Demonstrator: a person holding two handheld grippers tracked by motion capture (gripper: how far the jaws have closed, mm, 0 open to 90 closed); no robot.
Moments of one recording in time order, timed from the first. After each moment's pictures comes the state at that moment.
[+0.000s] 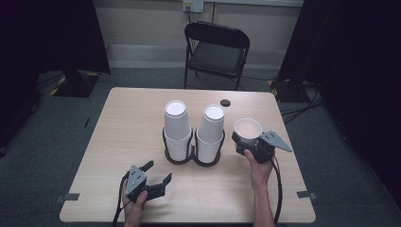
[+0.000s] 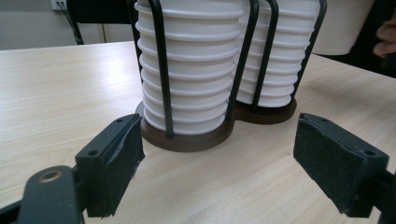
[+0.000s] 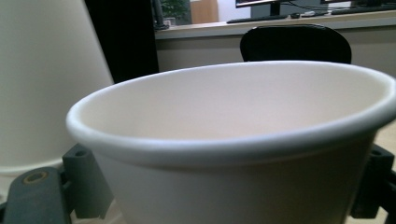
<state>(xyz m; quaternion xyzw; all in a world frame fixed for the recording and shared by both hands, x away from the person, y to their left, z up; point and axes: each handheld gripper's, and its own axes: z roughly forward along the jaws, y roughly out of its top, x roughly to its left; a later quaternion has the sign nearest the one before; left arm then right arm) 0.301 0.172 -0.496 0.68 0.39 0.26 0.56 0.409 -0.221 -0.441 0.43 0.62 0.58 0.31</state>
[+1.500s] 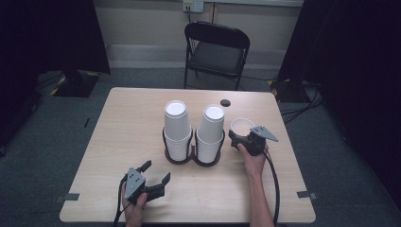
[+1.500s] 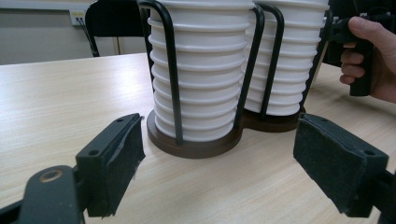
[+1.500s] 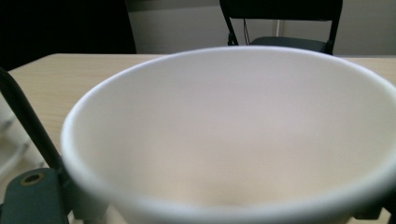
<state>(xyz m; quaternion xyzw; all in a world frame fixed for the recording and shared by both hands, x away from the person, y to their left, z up) 0.294 0.172 -0.497 0.66 0.39 0.29 0.56 0.458 -0.217 -0.484 0.48 0.64 0.51 0.30</state>
